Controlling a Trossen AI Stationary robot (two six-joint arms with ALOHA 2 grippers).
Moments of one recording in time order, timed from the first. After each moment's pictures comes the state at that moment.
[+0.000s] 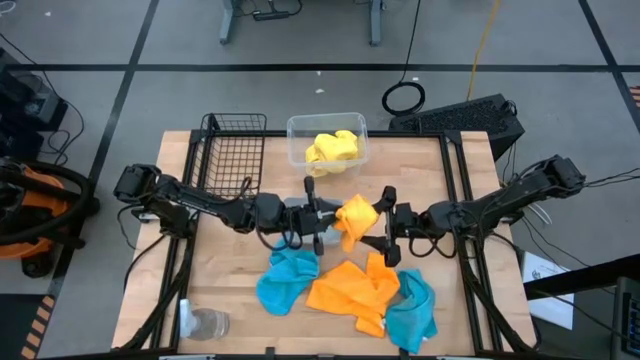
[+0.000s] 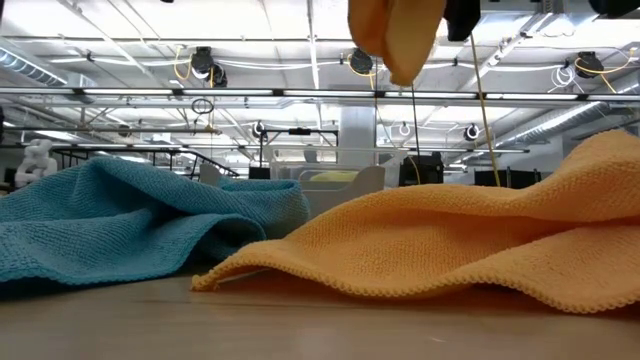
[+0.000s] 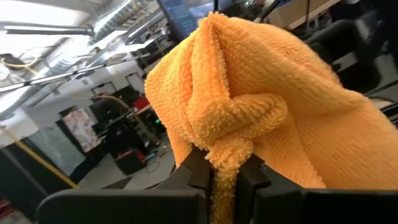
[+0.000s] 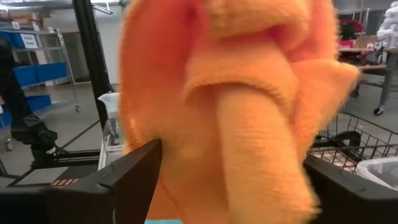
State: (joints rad) left arm -0.17 1.61 1.04 0.69 -0.27 0.59; right arm 0.33 1.14 0.60 0.61 0.35 0.10
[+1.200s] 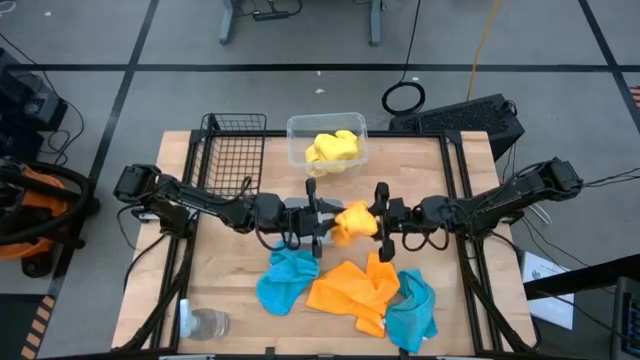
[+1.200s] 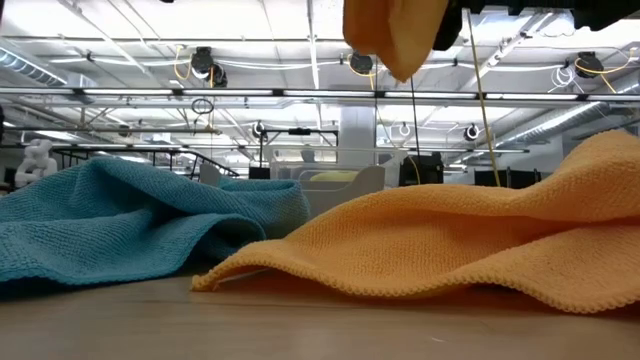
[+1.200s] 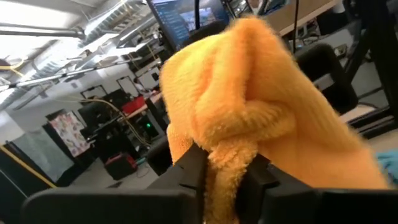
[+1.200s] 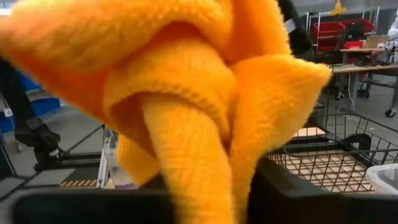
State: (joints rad) left arm -0.17 1.61 1.04 0.69 -0.22 0.56; right arm 0.25 1.20 0.60 0.68 0.23 0.11
